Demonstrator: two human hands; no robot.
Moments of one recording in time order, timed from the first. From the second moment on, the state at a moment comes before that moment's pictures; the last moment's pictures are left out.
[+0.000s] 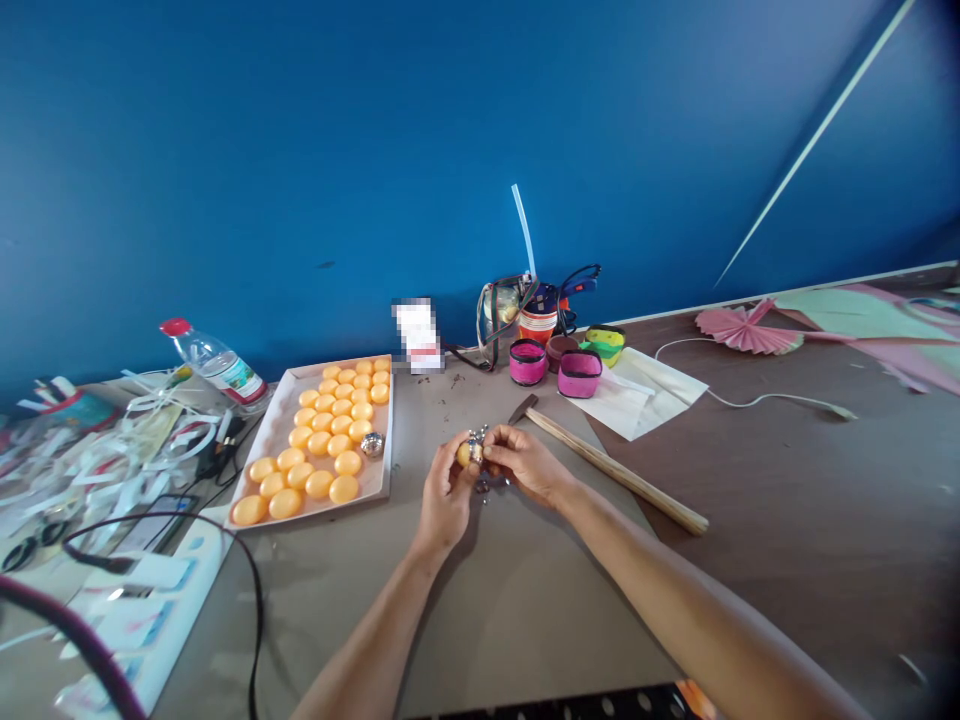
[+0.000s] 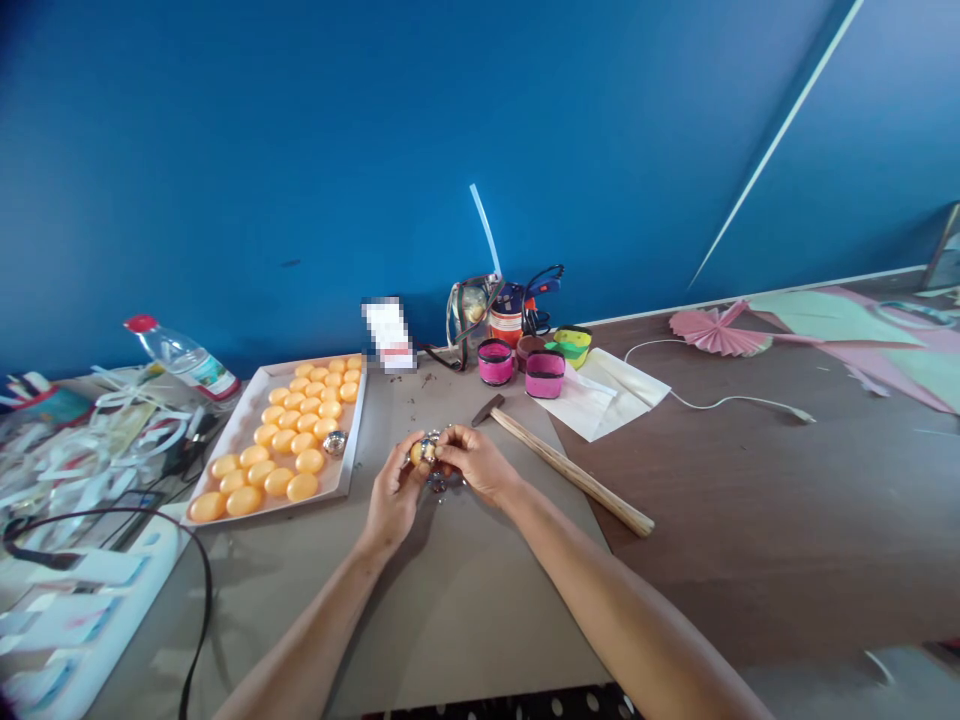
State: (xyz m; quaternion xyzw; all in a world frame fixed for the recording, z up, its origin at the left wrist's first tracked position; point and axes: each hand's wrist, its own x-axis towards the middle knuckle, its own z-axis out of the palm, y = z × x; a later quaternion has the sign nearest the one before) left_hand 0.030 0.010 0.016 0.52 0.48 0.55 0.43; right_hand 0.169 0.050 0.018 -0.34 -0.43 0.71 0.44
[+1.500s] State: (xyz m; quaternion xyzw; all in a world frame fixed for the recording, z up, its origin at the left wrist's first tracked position) left_hand 0.025 0.017 0.011 0.40 0.45 0.59 0.55; right_hand 0.183 0.063 0.009 -0.50 -0.66 0.37 0.42
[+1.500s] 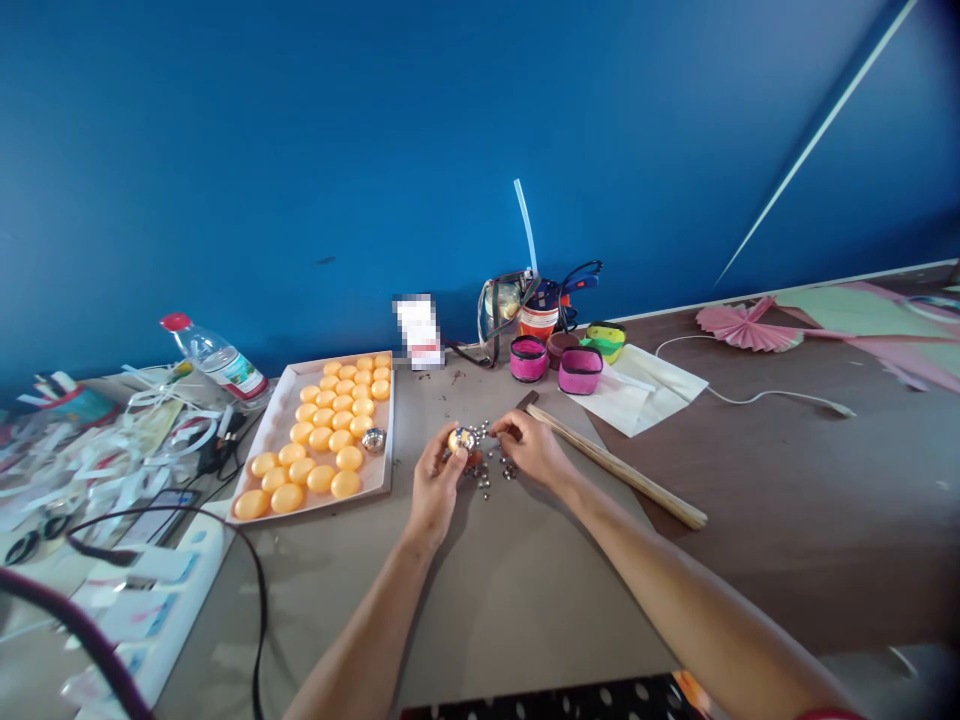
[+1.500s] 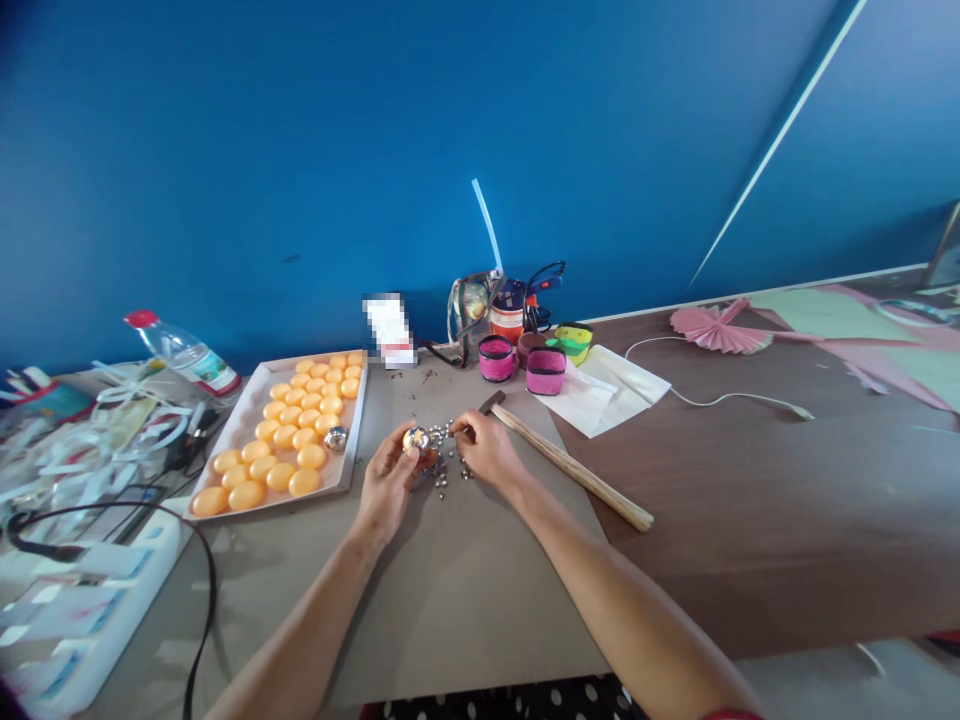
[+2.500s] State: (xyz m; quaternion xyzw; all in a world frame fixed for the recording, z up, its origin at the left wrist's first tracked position) left_hand 0.026 0.019 0.010 0.41 0.47 0.60 0.50; right_hand 0.201 0.073 0.002 -0.54 -0.74 0.13 0.39
